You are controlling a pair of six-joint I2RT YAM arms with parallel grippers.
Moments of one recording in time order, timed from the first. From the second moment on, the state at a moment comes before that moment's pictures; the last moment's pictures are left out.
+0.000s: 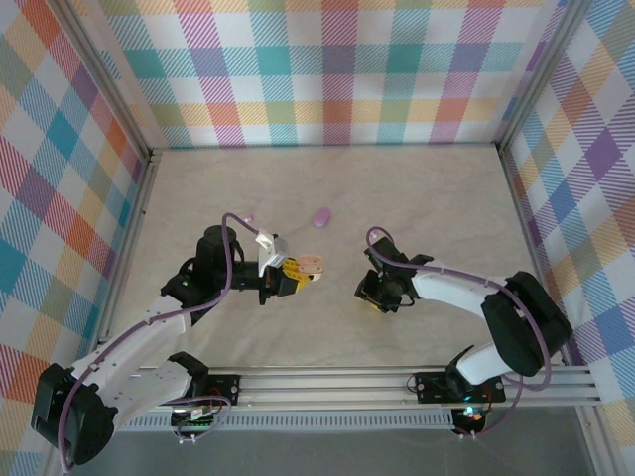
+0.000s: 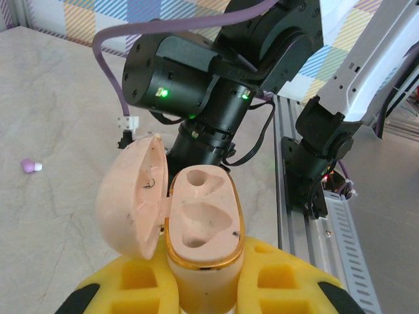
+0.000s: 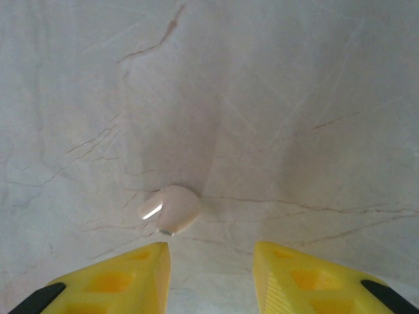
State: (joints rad) left arm -0.52 0.96 0.64 -0.09 0.87 0.11; right arm 0.67 1.48 0.72 -0.47 -0.17 1.13
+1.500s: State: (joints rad) left arm -0.52 0.97 0.64 -0.09 0.87 0.13; right arm 0.67 1.60 0.92 -0.59 -0.11 1.06
